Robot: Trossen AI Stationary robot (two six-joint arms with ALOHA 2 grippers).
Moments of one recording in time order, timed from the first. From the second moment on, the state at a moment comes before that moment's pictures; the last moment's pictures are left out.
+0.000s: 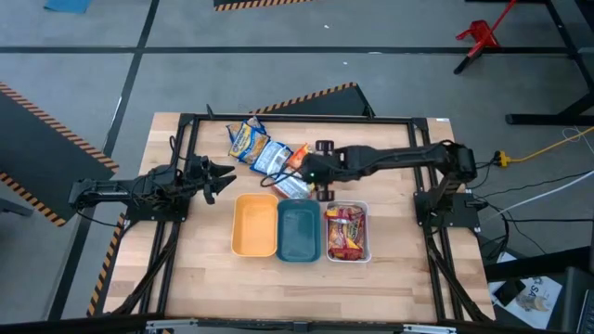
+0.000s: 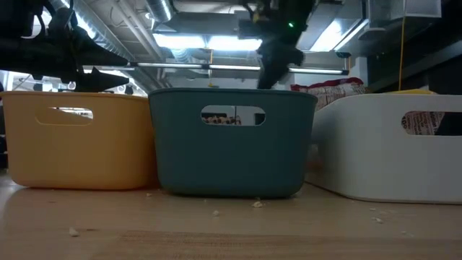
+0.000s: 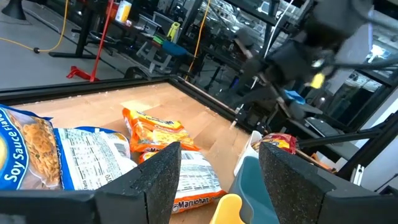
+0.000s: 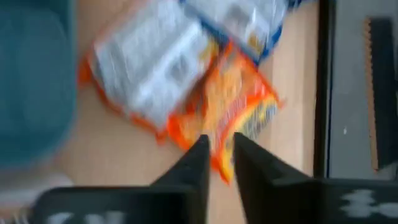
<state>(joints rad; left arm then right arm) 0.07 0.04 0.01 0.05 -0.27 -0.50 -0.05 1.79 1.51 -0.88 0.34 -0.22</state>
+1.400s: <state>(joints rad) 0.07 0.04 0.01 0.05 -0.27 -0.49 -0.37 2.04 1.38 -0.62 -0.09 -0.05</state>
